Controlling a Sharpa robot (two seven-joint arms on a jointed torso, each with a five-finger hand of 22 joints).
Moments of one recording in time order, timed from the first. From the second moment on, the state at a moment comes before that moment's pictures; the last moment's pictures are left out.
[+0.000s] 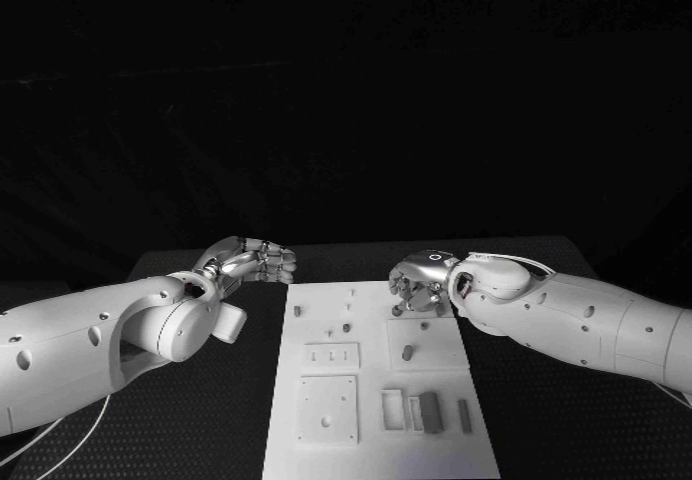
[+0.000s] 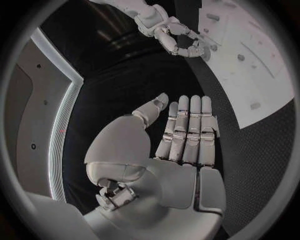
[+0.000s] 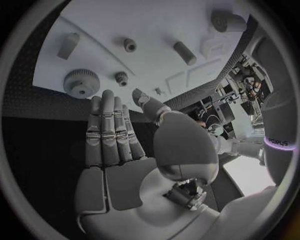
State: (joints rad) left arm 1.32 -0.85 -0.17 1.51 -0.17 -0.35 0.20; left_hand 1.13 -0.04 0.51 -0.29 0.05 0.90 0.15 0.39 0.49 1.18 0.10 0.19 0.16 0.99 0.10 0.38 0.64 0.03 0.92 0.00 0.18 0.68; right arm 1.22 -0.66 -0.10 1.18 -1.67 -0.19 0.08; right_hand 1.15 -0.11 0.58 -0.29 0.05 0.85 0.17 0.40 0.46 1.18 0.11 0.17 0.12 1.14 0.01 0.59 0.58 0.26 0.99 0.15 0.24 1.31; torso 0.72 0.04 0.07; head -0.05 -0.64
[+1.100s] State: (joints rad) left arm 1.32 -0.86 -0.17 1.50 -0.16 -0.34 0.19; left_hand 1.12 -0.05 0.51 -0.28 0.05 0.90 0.15 0.38 0.48 1.18 0.10 0.18 0.16 0.99 0.10 0.37 0.64 0.02 0.92 0.00 0.18 0.68; right arm 1.21 -0.63 -0.10 1.14 -1.75 -0.20 0.07; right_hand 1.15 -0.11 0.58 -0.29 0.05 0.87 0.16 0.39 0.46 1.21 0.11 0.16 0.12 1.16 0.01 0.59 0.61 0.25 1.00 0.14 0.23 1.31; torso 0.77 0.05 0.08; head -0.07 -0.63
